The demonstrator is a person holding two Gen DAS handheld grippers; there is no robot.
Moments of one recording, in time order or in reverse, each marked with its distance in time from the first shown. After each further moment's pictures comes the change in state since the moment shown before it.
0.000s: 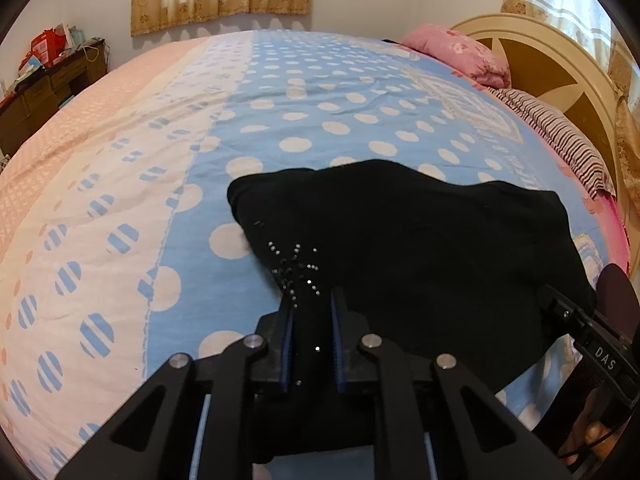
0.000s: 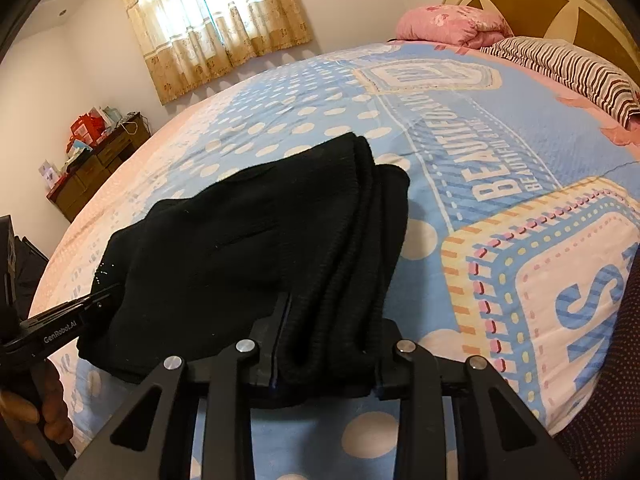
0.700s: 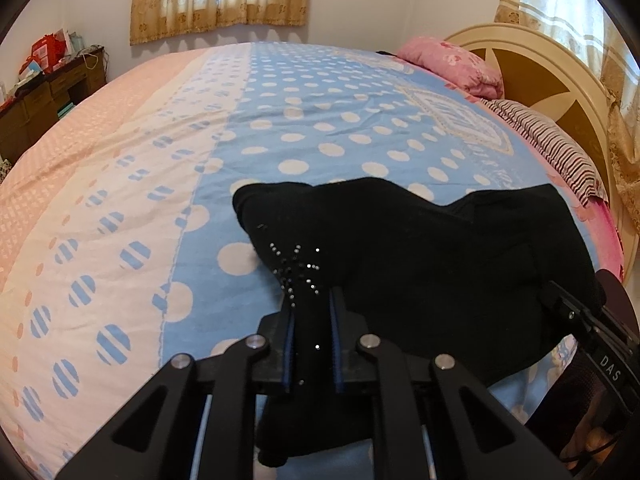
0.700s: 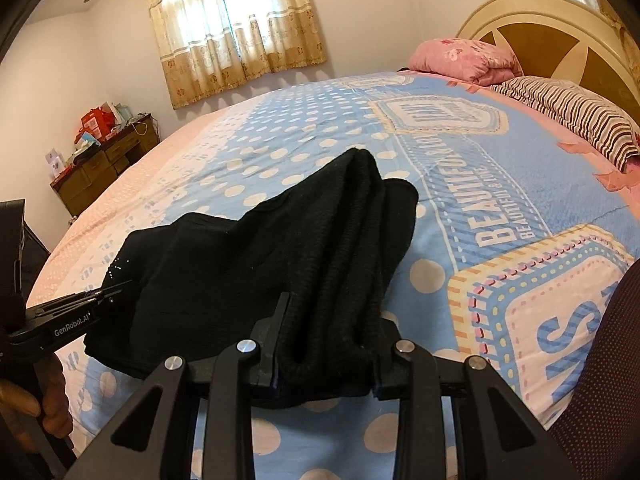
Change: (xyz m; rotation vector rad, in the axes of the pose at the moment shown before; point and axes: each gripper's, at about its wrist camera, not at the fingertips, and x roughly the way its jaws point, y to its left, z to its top) left arm -0.018 0.001 0.006 0.007 -0.041 -0.013; right arm -0.028 0.028 0.007 -0.083 -0.076 -0.018
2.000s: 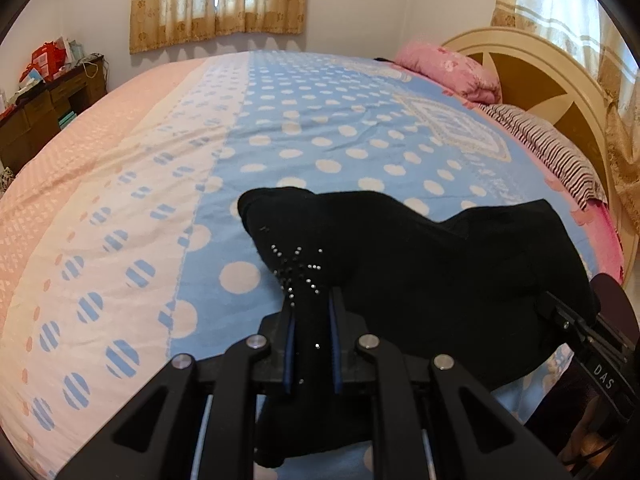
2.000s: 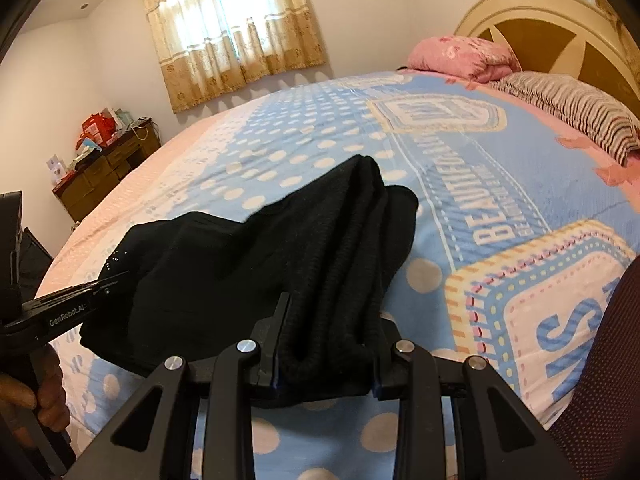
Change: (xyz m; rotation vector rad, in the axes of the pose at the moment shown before) left arm -0.012 -0.002 0.011 0.005 -0.033 0.002; right arm -0.005 -0.003 0.002 0.016 -0.007 0.014
